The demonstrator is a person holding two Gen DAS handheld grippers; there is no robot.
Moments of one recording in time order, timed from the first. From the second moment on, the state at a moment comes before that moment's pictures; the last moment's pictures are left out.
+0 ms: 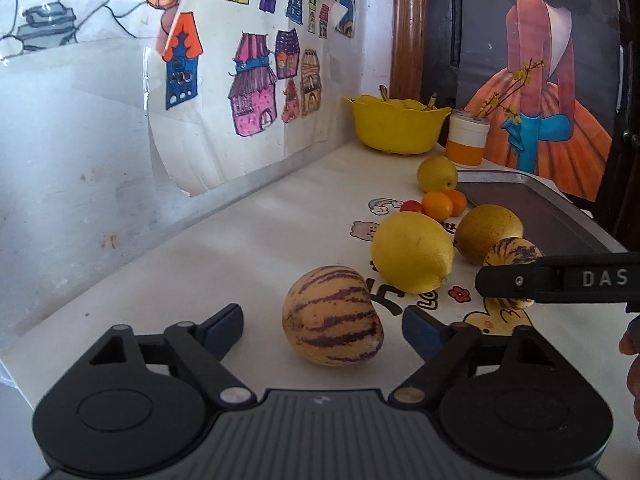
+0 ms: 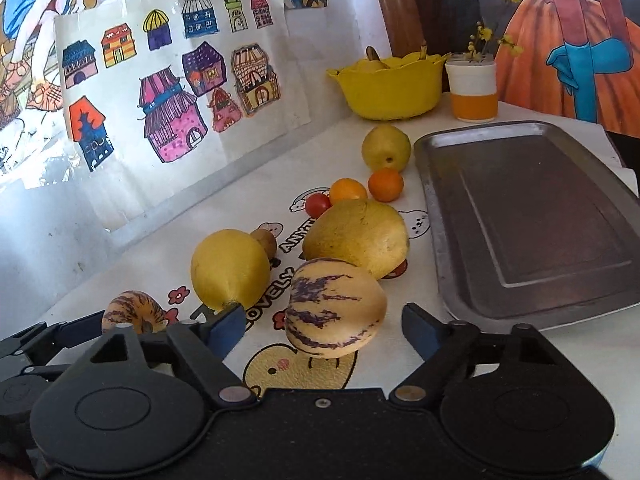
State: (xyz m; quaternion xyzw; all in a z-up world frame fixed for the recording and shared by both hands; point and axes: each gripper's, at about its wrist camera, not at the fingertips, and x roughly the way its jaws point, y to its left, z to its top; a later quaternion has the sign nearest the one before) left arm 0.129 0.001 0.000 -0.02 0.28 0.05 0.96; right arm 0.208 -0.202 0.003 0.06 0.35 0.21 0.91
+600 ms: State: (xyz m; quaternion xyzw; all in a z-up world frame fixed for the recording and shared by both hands) left arm 0.136 -0.010 0.003 -0.03 0.31 0.07 0.95; right arm 0.208 -0.206 -0.003 0.08 0.34 0.19 0.92
